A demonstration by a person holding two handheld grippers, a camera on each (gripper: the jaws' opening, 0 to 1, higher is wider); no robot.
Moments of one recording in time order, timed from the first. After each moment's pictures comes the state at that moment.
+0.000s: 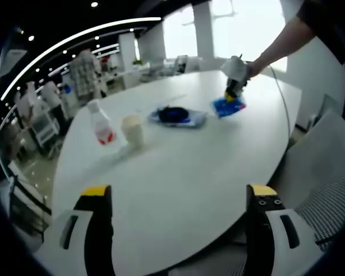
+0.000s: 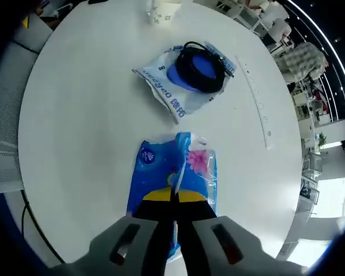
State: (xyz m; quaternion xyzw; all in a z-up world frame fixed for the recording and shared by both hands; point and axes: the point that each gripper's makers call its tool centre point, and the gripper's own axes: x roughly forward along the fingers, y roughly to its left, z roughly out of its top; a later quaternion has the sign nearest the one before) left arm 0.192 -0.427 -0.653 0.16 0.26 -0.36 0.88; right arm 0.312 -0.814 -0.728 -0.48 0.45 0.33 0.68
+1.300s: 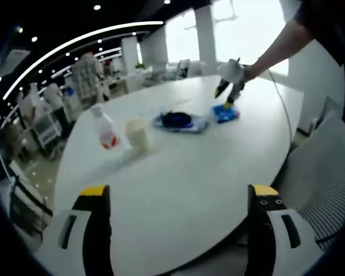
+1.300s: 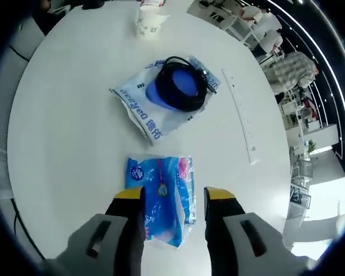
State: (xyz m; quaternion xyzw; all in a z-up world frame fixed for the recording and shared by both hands) left arm 0.196 -0.423 -0.646 0.15 0.25 -0.35 0.89; right arm 0.350 -0.796 -0.713 -0.47 0.39 0.31 0.72
